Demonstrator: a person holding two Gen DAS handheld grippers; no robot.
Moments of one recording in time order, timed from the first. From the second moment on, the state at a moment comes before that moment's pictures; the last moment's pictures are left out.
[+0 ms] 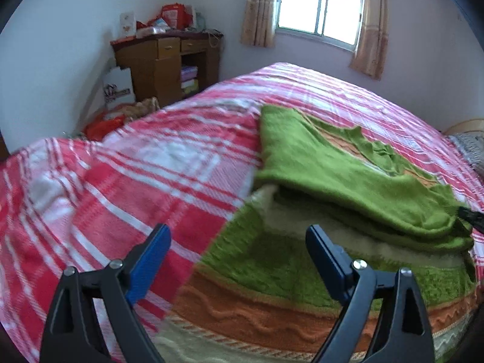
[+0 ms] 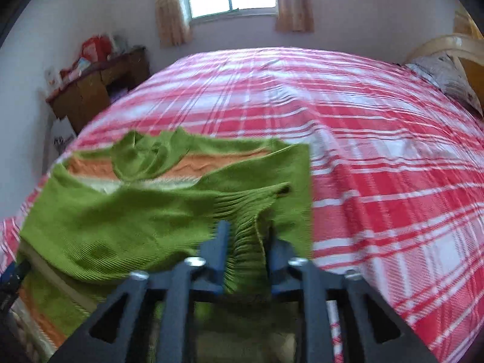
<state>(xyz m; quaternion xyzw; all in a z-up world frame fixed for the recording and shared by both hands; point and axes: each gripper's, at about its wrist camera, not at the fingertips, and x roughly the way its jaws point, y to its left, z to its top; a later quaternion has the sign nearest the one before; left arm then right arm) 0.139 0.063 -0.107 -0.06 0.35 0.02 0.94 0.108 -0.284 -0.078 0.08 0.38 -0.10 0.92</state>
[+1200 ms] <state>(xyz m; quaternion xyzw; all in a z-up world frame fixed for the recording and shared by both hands) 0.083 0.091 -0.090 -0.01 0.34 -0.06 0.94 -0.082 -0.314 -0.060 0.12 0.39 -0.05 0.91</state>
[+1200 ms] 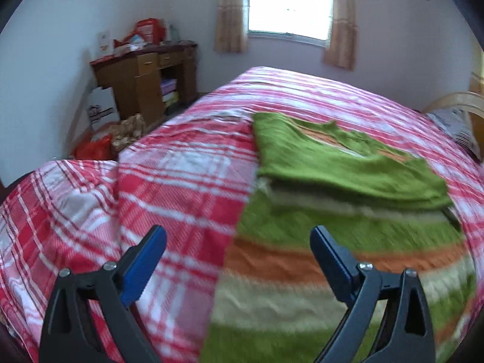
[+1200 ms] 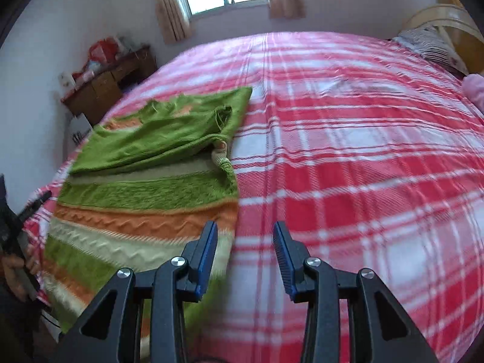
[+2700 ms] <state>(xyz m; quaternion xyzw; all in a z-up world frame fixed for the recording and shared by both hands) 0.045 0.167 -0.058 -0.05 0.34 -0.06 0.94 -0.095 -0.273 -0.041 -0.03 0.40 0.19 0.90</state>
